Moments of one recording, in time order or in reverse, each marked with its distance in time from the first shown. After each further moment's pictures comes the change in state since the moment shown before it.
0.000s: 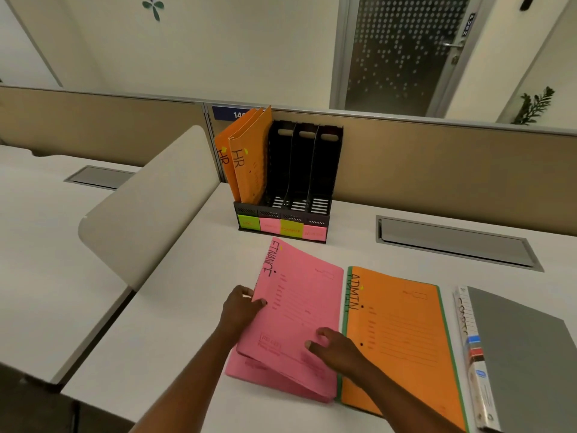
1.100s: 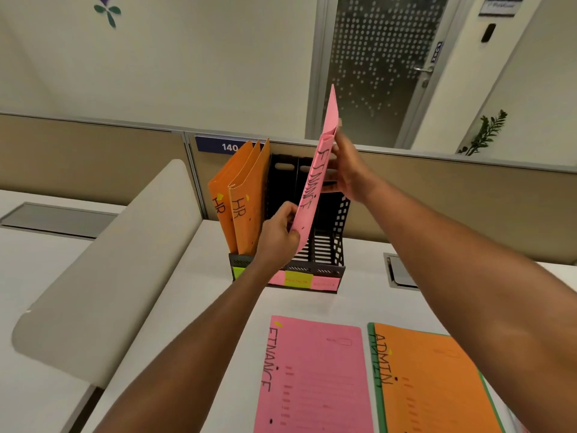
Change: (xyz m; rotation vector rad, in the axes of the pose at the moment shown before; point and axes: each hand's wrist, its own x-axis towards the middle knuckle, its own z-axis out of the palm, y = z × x) left_hand 0.170 0.226 -0.021 -0.062 -0.122 0.888; right_hand 0.148 -0.332 -0.286 0.643 0.298 -0.385
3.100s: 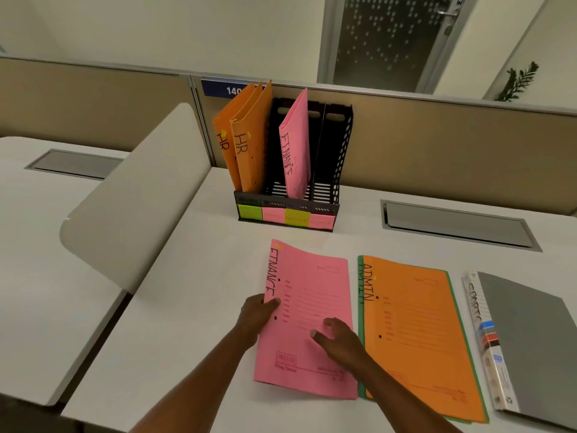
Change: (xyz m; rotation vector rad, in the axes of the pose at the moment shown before) left_hand -0.278 -0.065 0.038 -0.214 -0.099 -1.003; right_hand -0.309 0.339 0.038 -0.596 -0.092 0.479
